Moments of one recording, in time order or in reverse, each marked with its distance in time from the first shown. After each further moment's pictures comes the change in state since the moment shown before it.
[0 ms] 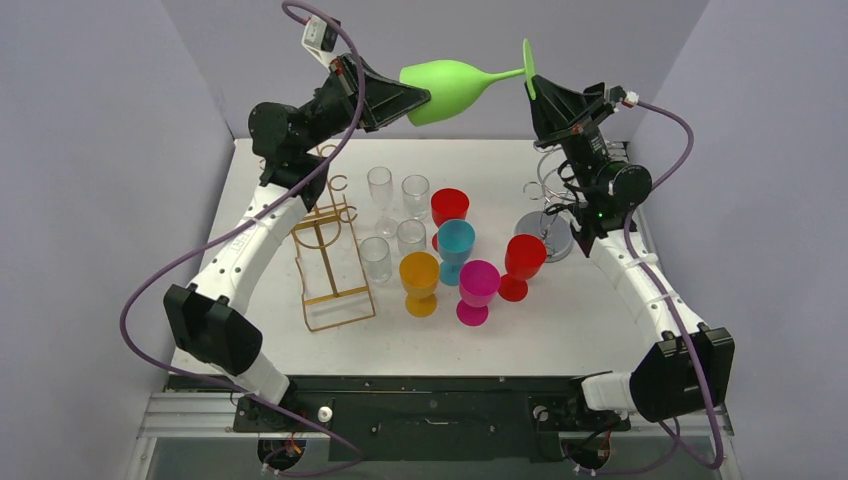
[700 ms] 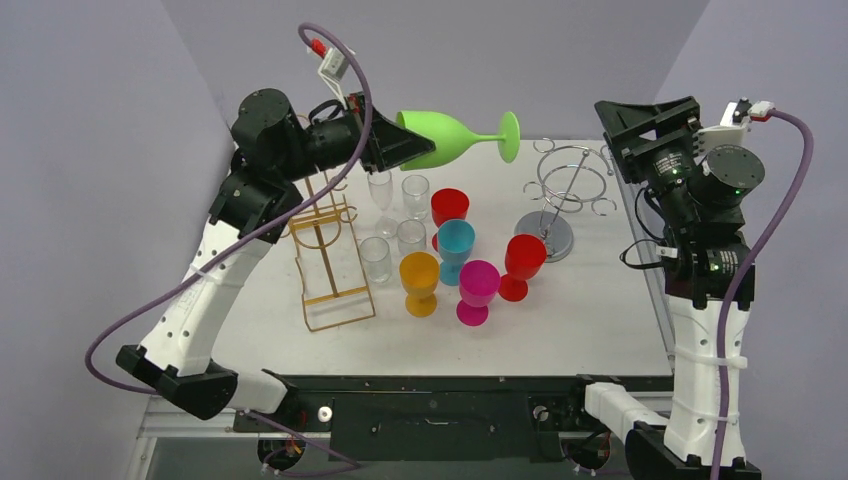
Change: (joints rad) left arm -0.086 -0.227 0.074 -0.878 -0.090 0.622; right arm -0.261 -0.305 0.375 -1.444 0.131 -0.975
